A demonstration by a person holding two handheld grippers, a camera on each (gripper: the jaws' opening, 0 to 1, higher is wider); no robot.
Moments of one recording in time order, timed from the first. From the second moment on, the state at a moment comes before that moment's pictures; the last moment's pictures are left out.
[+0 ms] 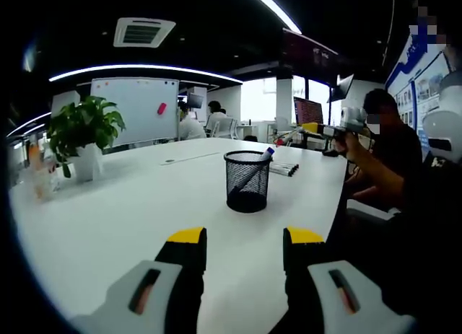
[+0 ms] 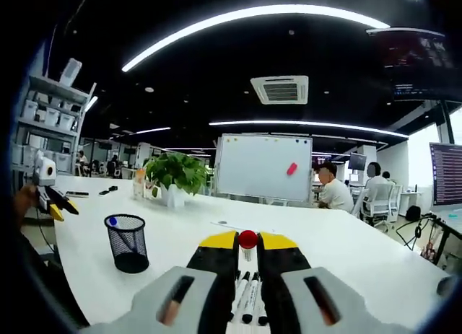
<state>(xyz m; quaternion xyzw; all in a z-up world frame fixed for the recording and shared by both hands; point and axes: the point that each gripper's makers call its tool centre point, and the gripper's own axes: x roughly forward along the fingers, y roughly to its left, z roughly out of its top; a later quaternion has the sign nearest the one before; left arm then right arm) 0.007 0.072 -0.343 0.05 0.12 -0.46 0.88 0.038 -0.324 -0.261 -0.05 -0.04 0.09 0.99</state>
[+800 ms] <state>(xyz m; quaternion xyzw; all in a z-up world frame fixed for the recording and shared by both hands) 0.007 0.072 -0.343 0.05 0.12 -0.46 0.88 0.016 -0.365 -0.272 -0.04 -0.05 0.04 1.00</state>
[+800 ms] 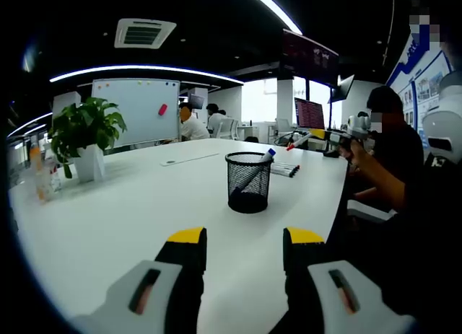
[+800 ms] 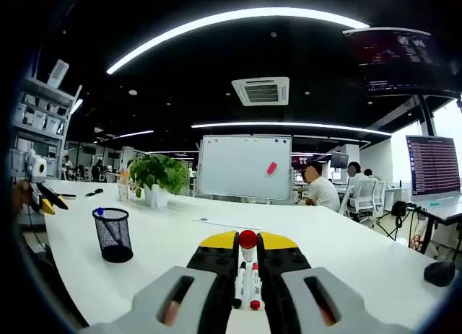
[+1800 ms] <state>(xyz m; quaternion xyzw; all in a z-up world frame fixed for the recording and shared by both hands) 0.006 0.070 -0.341 0.05 0.12 -0.46 0.88 0.021 -0.398 -0.301 -0.03 -0.02 -0.01 1.00</state>
